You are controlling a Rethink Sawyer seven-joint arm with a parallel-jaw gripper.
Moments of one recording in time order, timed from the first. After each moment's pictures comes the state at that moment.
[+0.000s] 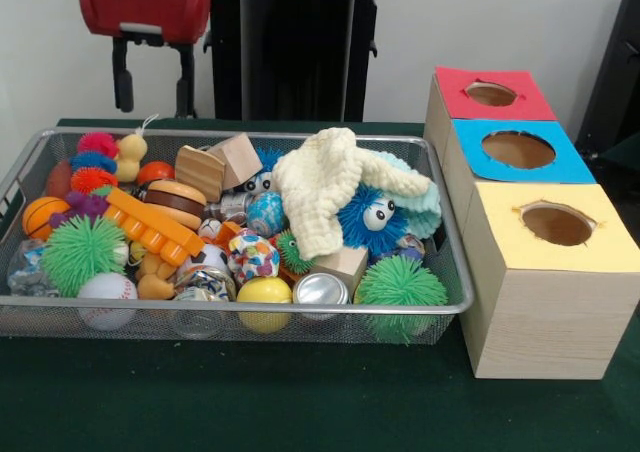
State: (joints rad) arm -0.68 -0.86 0.27 1.72 -0.29 0.58 1.57
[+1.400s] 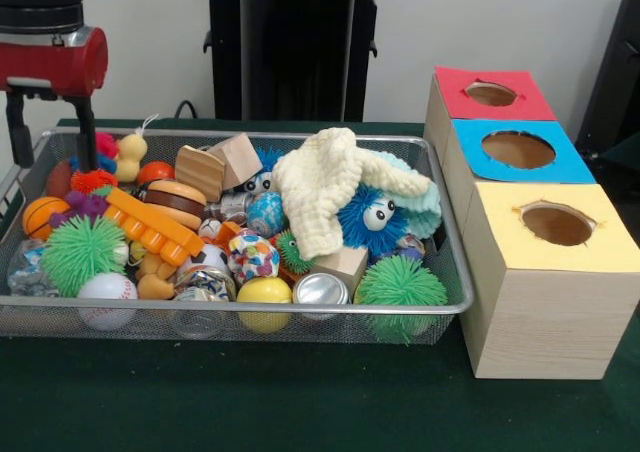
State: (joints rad) arm -0.82 -0.71 0.41 1.50 -0.41 0.68 1.56
